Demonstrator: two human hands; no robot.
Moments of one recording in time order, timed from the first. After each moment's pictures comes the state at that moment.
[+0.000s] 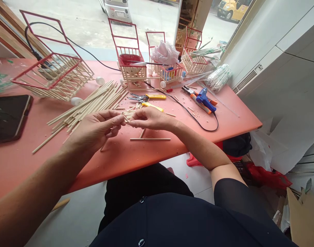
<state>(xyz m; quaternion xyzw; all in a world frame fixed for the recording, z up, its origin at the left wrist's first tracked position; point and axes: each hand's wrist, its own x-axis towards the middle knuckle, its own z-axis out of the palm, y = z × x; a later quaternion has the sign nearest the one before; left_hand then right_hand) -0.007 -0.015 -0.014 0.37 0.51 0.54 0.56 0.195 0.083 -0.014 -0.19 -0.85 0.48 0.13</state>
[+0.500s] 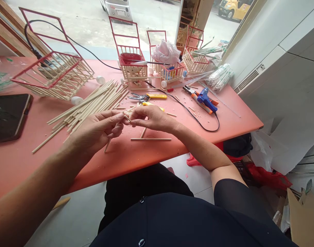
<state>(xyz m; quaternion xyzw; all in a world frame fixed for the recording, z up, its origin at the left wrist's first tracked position) -0.007 -0.014 -0.015 0.37 0.46 0.54 0.60 0.195 0.078 -0.016 -0.20 -0.85 0.44 0.19</state>
